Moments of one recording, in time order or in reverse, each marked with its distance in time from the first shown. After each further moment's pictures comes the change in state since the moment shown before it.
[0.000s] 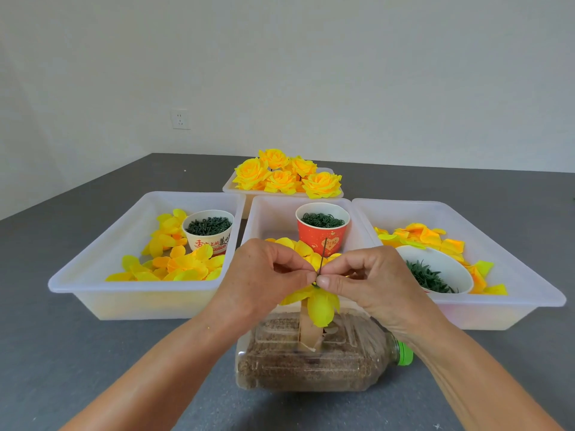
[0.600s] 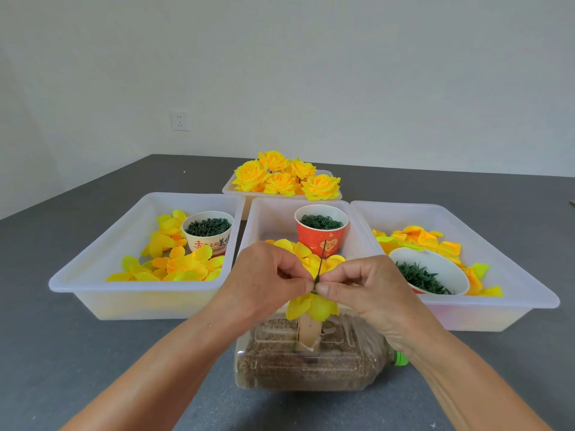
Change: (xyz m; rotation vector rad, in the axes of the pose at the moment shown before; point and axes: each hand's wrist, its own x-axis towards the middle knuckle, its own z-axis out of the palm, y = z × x) left_hand 0.001 -0.001 -0.002 0.158 -0.054 0.015; right_hand -0.004 0.005 0.005 0.013 0.044 0.078
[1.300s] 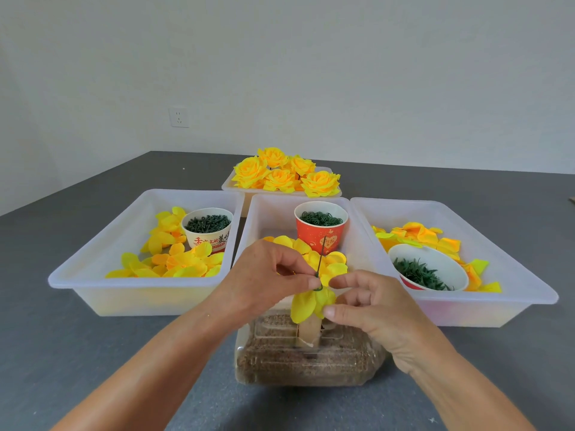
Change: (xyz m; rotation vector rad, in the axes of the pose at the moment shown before) left_hand 0.003 -0.004 0.001 -0.172 -0.110 0.012; right_hand -0.019 0.010 -0.002 0.095 -0.055 0.224
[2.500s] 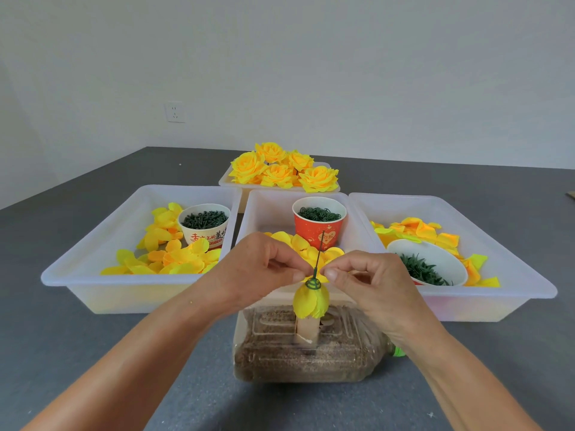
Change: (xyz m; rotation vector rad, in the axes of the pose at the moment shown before) left_hand 0.001 0.002 -0.011 0.079 -0.084 0.034; right_hand 0.015 -0.004 -0.001 -0.131 0.097 -0.379
